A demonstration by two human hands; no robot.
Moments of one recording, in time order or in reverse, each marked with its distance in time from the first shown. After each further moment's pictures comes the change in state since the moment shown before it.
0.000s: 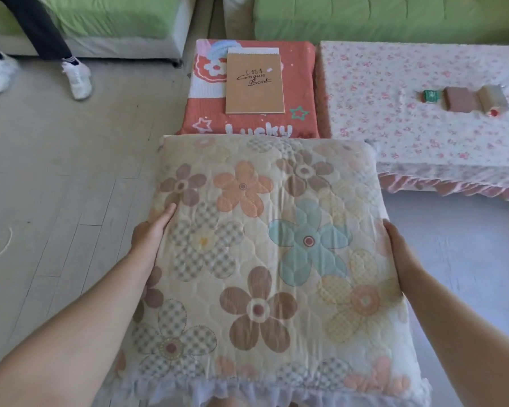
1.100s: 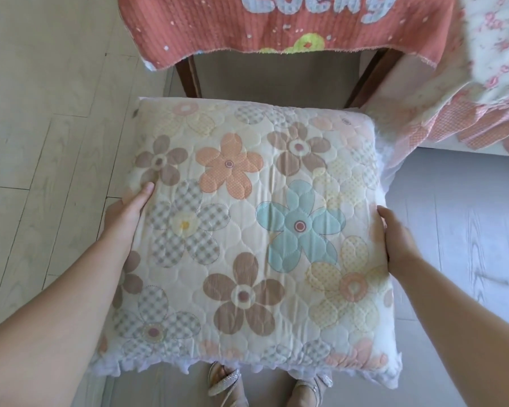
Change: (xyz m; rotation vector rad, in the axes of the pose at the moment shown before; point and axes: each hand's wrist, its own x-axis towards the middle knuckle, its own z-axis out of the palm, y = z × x) left_hand 0.324 -0.189 0.088 0.010 0.023 -0.011; right_hand 0.286 0.133 0.216 0.018 -0.020 0.033
